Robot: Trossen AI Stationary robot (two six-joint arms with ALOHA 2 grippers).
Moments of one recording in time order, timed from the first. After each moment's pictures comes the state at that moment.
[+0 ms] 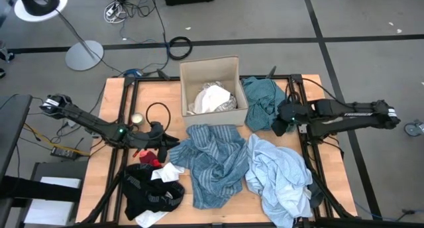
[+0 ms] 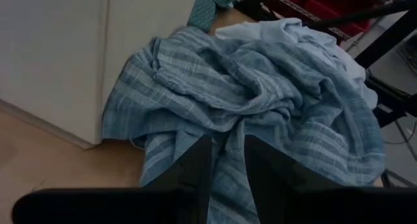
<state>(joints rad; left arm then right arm) -0.36 0.84 0.30 0.11 -0.44 -0.69 -0.05 0.74 0.68 -0.99 0.33 0.70</state>
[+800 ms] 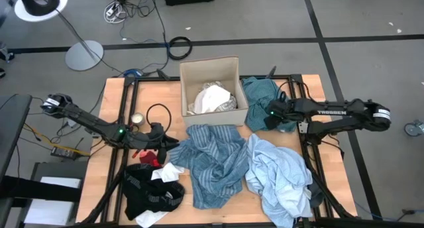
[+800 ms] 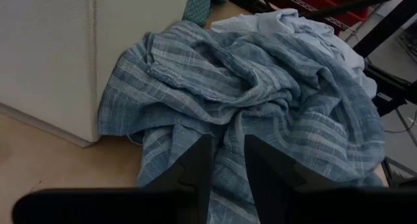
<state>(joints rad) -0.38 0.84 0.30 0.10 -0.44 -0.66 -0.35 1.07 0.51 -0.82 0.32 0.75</state>
